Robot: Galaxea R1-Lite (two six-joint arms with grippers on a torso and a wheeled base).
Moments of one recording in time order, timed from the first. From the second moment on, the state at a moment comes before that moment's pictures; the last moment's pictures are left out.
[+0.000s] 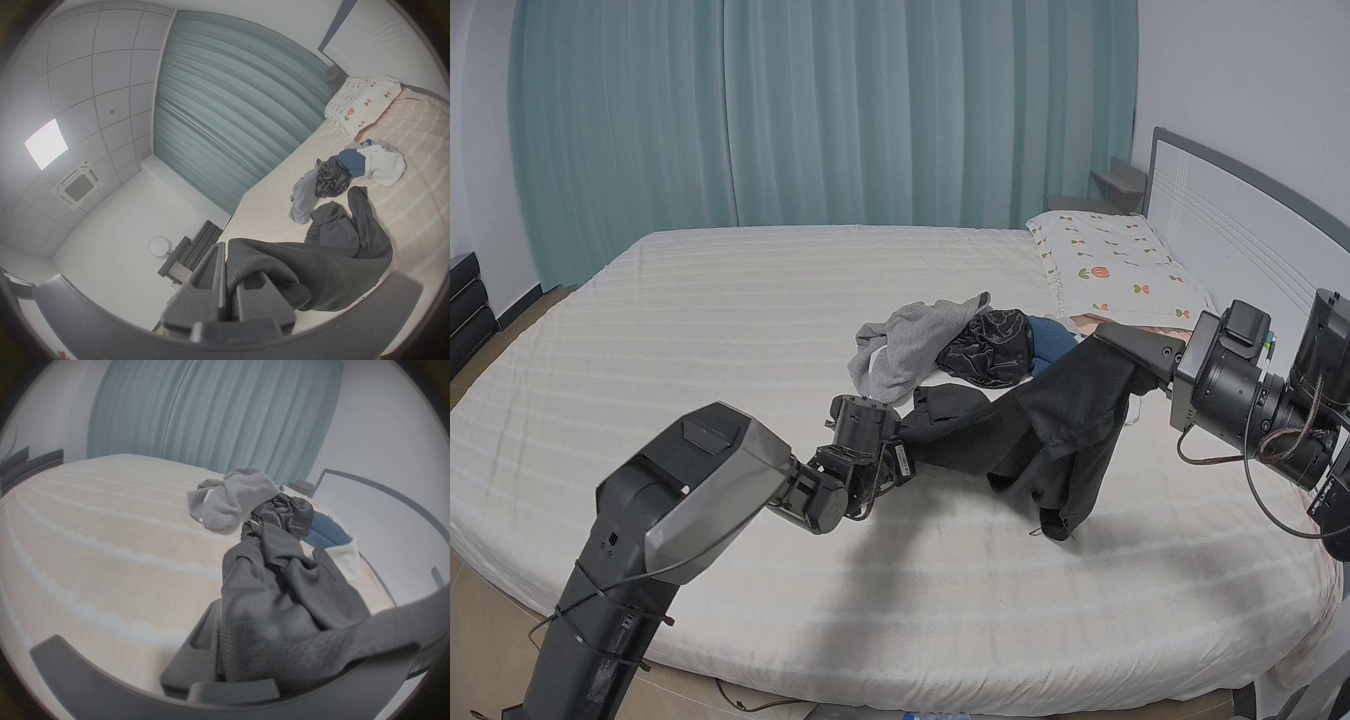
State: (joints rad) left arm -0.50 2.67 -1.65 -0.49 0.23 -0.52; right arm 0.45 1.52 -0.61 -0.99 0.25 0.86
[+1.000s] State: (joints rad) left arm -0.49 1.81 -0.79 -0.65 0.12 -0.74; right arm 0.36 1.64 -0.54 -1.16 0.28 0.80
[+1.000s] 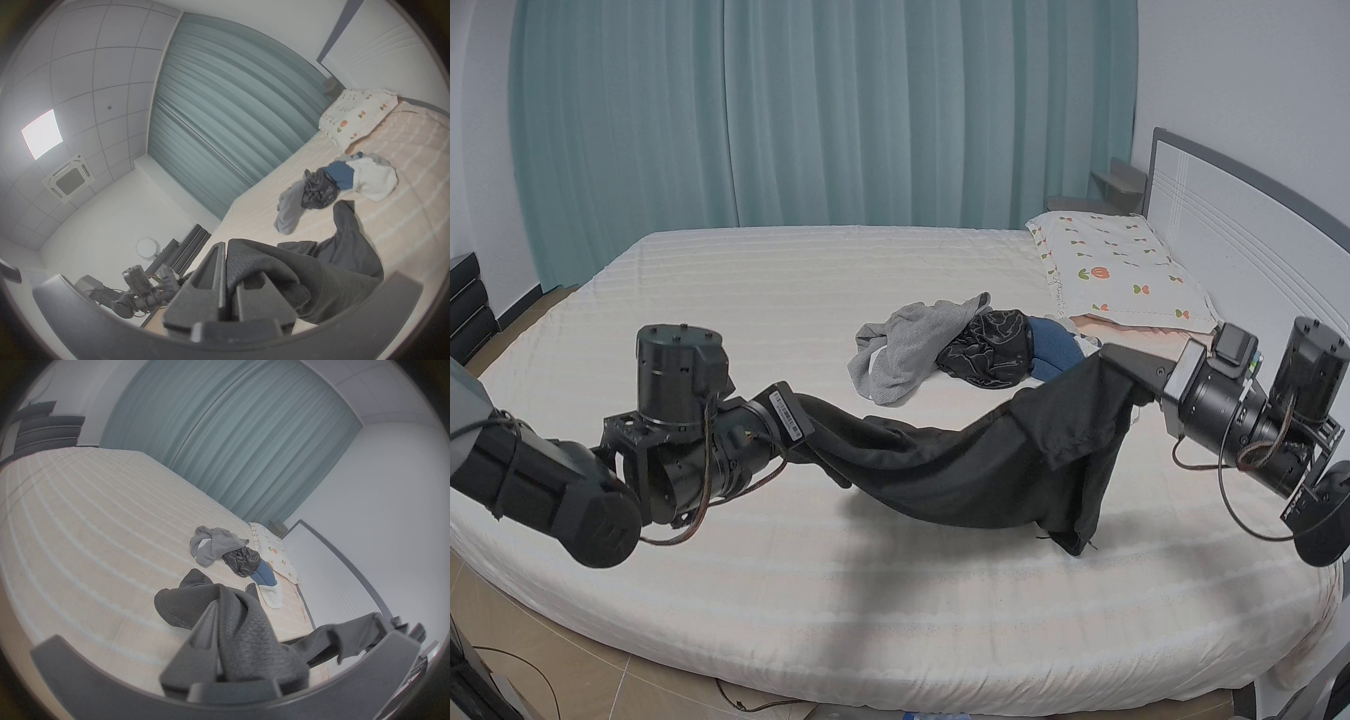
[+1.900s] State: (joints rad) left arm -0.54 1.86 -0.49 -0.87 0.08 -0.86; right arm 0.39 1.76 -0.36 -1.27 0.28 0.79
